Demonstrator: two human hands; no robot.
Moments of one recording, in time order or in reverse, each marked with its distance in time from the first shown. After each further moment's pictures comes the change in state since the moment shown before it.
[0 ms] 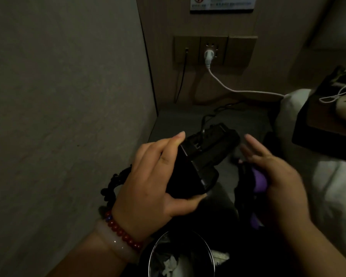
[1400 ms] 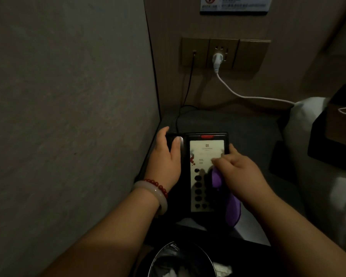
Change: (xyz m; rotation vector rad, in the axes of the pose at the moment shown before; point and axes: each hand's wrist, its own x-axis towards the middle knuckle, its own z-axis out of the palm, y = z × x) left_hand 0.047 -0.078 0.085 -0.360 -0.002 -0.824; right_hand 0.066 0.034 0.031 -0.903 -0.179 0.130
